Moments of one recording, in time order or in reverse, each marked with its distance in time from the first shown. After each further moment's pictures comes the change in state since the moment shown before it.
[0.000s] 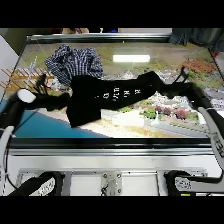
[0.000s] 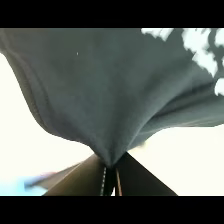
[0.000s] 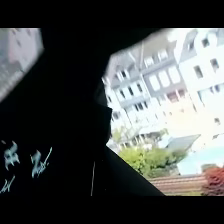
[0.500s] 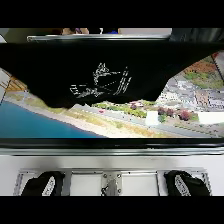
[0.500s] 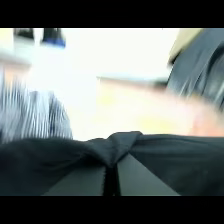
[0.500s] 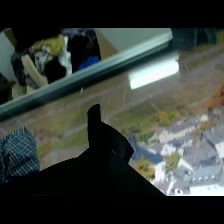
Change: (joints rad) left arm 0.089 0.508 0.519 -0.010 -0.117 0.018; right arm -0.204 0.661 0.266 -0.082 -0.296 -0.137
